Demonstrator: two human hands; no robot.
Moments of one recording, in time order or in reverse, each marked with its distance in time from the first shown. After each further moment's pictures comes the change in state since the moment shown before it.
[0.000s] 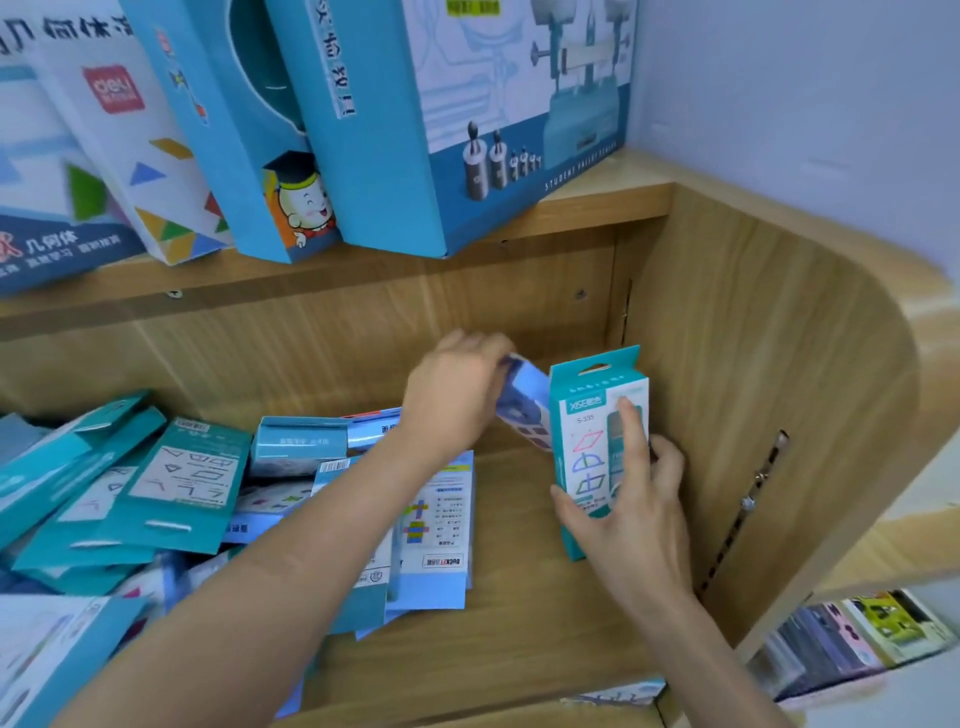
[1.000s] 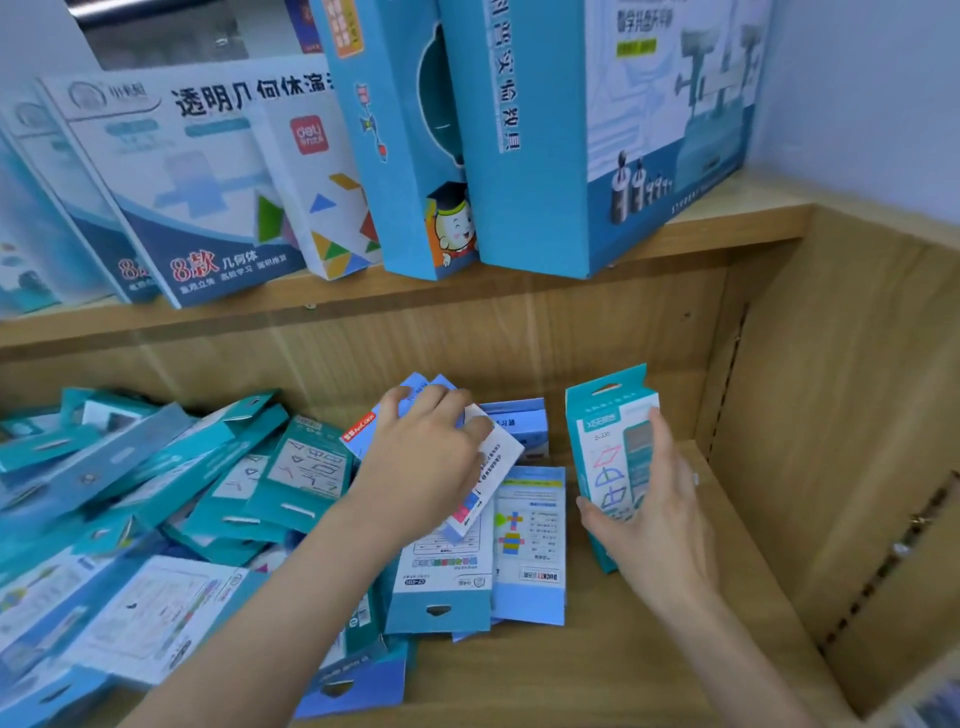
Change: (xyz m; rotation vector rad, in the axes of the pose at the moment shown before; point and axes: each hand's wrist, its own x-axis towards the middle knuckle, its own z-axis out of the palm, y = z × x) left_hand -0.095 -0.062 -0.063 0.399 -0.128 -0.003; right_hand 0.008 -0.040 0.045 0.049 -0.135 -0.005
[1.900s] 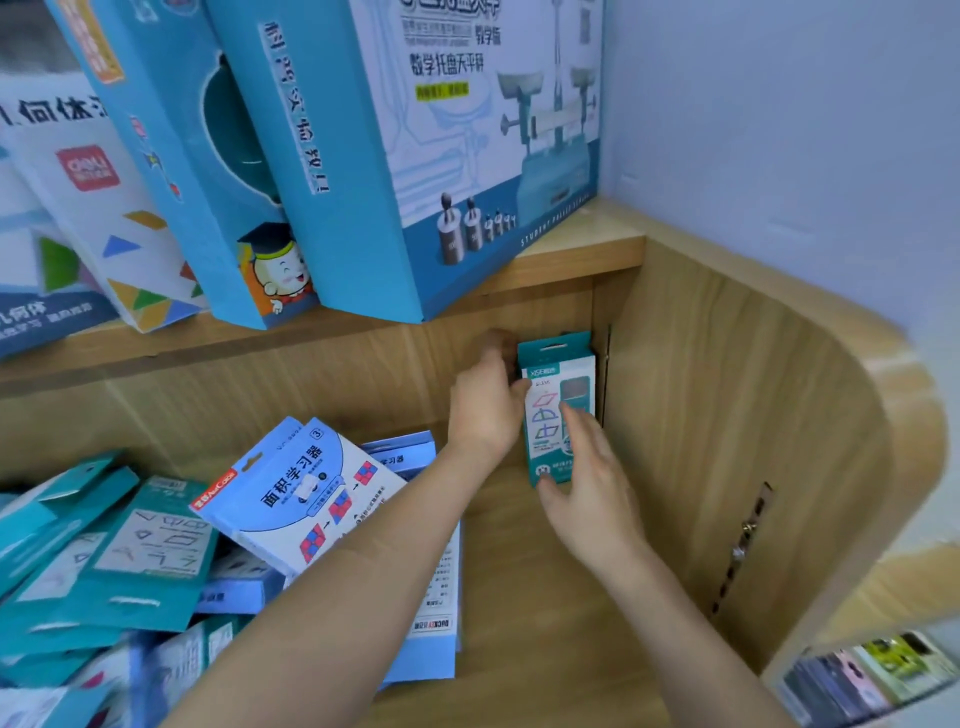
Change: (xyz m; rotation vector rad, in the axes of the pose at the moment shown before) left_hand 0.155 0.115 0.044 -0.921 0.080 -0.377; right_hand 0.054 0.033 -0.028 -0.029 0.003 -0.066
